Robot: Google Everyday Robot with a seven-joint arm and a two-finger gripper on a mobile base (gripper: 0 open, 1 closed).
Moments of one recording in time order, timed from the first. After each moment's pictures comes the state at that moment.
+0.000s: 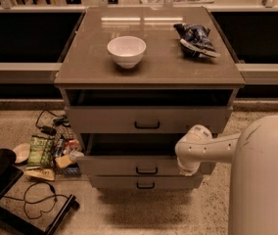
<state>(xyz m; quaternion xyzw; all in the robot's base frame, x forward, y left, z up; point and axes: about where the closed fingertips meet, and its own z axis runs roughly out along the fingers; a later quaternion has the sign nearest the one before) 0.560 -0.204 0.407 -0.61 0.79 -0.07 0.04</state>
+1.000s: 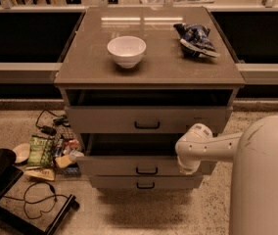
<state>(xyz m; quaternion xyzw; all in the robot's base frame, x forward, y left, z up) 0.560 -0.204 0.411 -0.61 0.79 -0.07 0.04</state>
